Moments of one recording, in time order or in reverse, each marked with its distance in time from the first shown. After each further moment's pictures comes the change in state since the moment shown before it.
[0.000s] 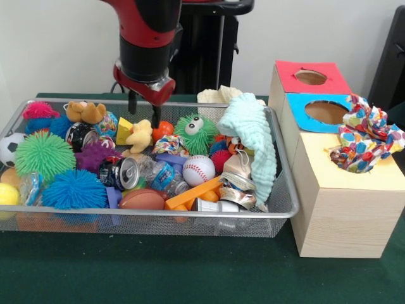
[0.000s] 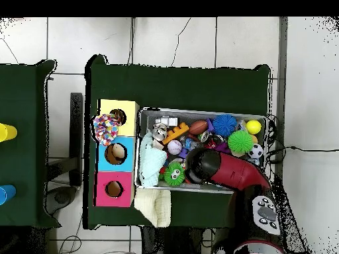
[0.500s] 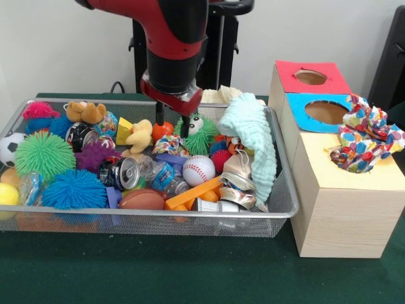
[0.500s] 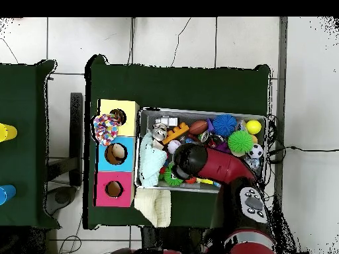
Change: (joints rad) arm 0.018 0.024 0.073 0.001 0.016 -0.002 0.000
